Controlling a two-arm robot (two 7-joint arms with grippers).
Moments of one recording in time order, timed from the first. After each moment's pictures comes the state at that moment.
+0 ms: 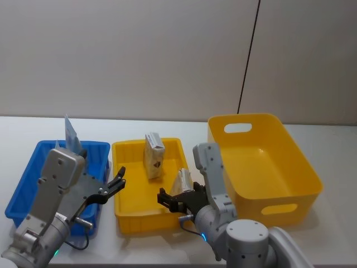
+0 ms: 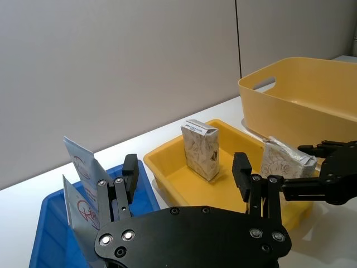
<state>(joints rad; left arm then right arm) -0.24 0.38 0.45 -1.63 -0.20 0.01 -0.01 0.35 -0.01 -0.37 -1.33 0.18 0.44 -0.07</state>
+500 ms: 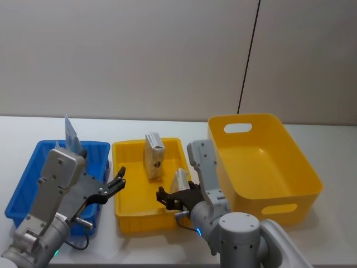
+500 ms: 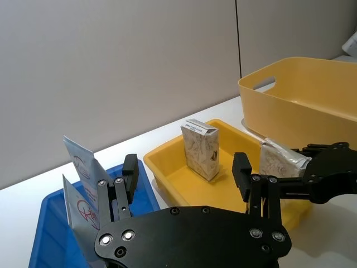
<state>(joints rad) -0.24 0.38 0.45 -1.63 -0.20 0.01 -0.01 0.40 -0.03 -0.37 -1.25 0.17 0.45 -0.06</state>
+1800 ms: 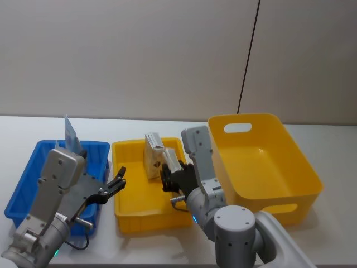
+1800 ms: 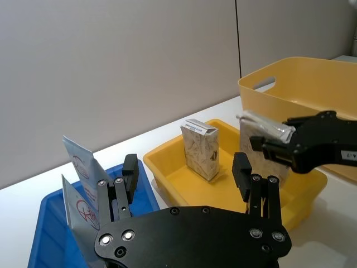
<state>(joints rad) -0.24 0.38 0.45 -1.63 -0.20 0.01 -0.01 0.43 -0.04 -0.39 -1.23 0.09 0.31 -0.06</state>
